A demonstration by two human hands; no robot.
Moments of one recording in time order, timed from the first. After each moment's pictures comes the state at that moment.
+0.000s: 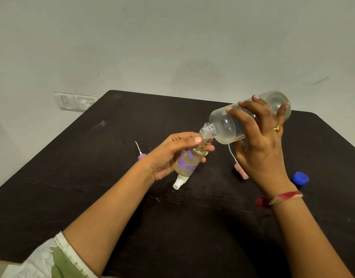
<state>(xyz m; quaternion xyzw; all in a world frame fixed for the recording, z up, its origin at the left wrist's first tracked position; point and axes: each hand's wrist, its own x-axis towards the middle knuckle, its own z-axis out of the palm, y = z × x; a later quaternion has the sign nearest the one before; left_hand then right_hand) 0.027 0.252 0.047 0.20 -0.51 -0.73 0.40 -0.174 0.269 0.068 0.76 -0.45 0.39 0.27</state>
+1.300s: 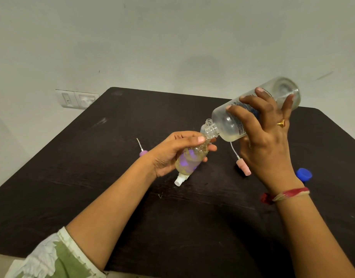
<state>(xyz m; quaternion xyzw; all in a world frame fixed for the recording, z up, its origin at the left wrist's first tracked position) 0.028 0.252 0.045 0.21 -0.52 -0.73 0.38 -0.174 0.268 0.072 0.75 -0.43 0.37 0.33</state>
